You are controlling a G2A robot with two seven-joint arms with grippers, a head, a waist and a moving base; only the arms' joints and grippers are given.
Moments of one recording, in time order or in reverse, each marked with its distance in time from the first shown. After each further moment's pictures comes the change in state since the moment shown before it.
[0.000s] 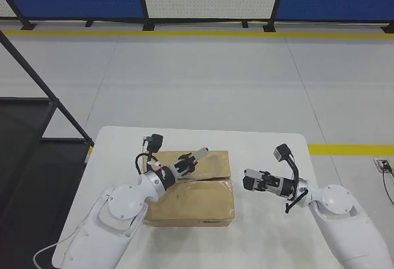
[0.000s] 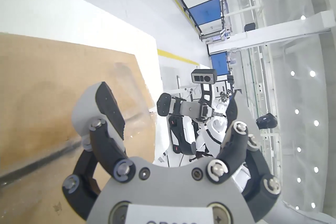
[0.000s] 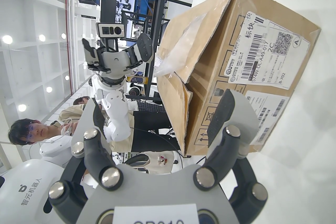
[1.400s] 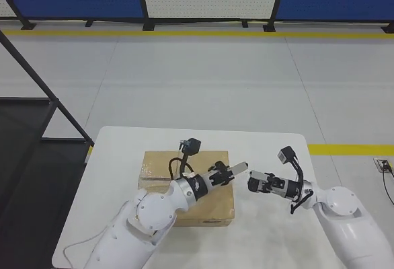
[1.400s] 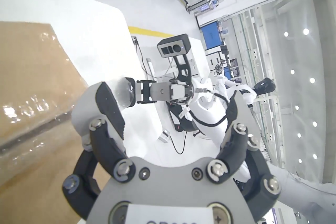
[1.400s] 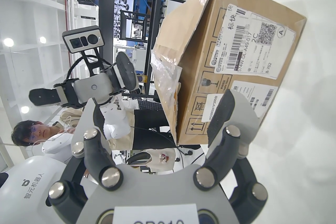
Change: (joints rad) left arm -0.025 -0.069 0.136 -0.063 0.073 -0.119 0.055; right arm -0.001 0.012 0.019 0.050 0.037 -0.043 0.024
